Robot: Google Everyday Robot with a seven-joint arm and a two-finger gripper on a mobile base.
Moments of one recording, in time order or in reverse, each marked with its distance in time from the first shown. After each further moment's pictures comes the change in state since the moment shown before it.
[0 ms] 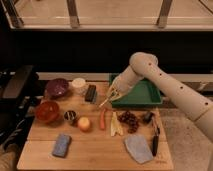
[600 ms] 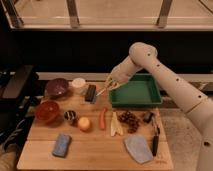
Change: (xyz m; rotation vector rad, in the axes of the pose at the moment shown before) arm 0.010 -0.027 -0.008 0.036 0.008 0.012
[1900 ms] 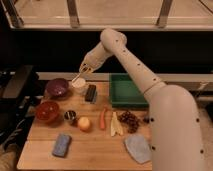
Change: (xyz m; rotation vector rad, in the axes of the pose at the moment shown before) arm -0.016 -0.171 0.068 0.107 -0.063 -0.271
